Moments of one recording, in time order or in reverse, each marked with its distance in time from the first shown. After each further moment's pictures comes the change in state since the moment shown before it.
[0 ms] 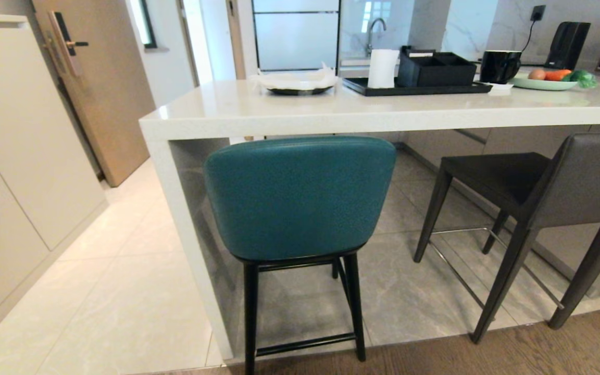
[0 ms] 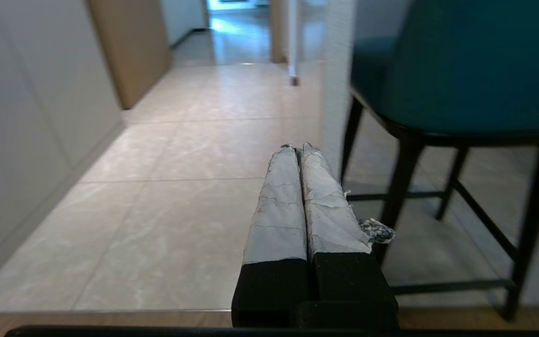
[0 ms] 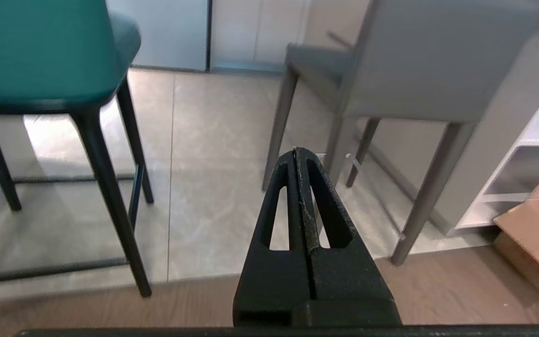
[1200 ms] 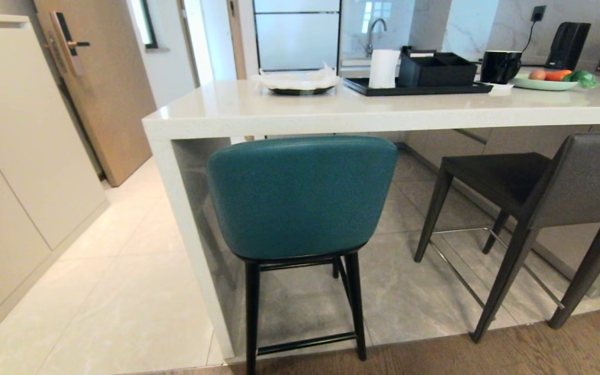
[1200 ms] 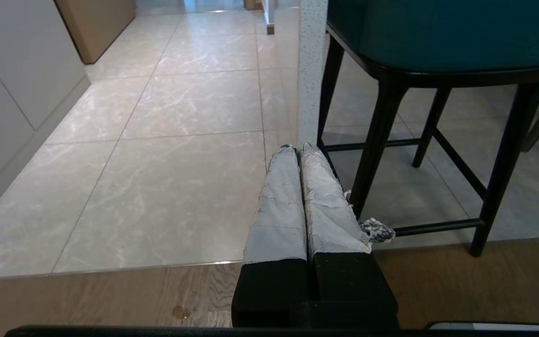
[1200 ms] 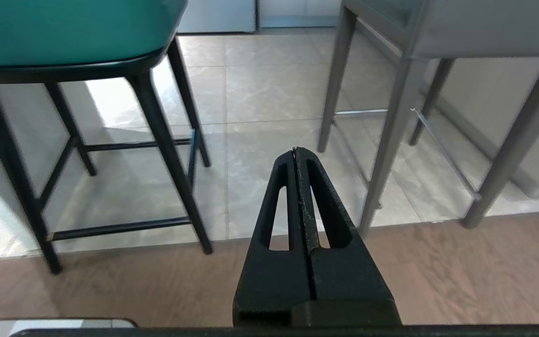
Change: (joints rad) left arm 0.000 0.000 0.010 0.131 -0.052 -0.020; right arm 0.000 0.000 0.104 0.027 0.108 0.149
